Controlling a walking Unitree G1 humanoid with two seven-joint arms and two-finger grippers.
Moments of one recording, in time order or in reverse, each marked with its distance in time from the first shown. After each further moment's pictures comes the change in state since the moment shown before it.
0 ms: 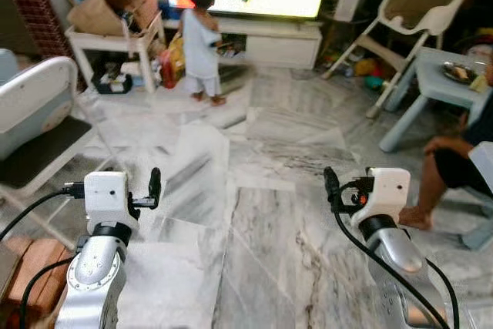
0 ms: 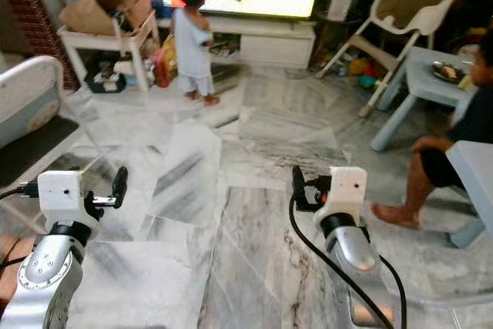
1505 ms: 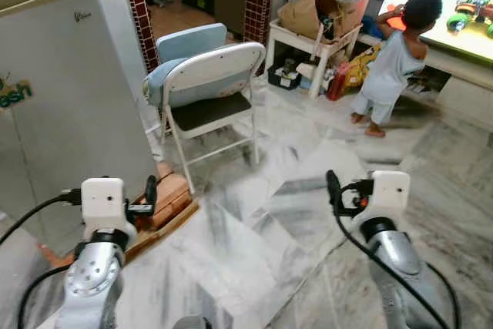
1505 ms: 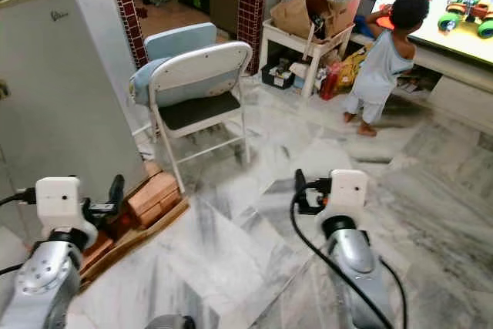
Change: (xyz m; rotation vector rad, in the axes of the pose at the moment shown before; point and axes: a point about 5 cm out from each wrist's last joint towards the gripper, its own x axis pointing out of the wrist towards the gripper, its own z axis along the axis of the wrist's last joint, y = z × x) left arm -0.003 0.002 -0.007 -0.002 0.040 0.020; right arm -0.003 -0.017 -0.007 -0.022 0.038 -0.098
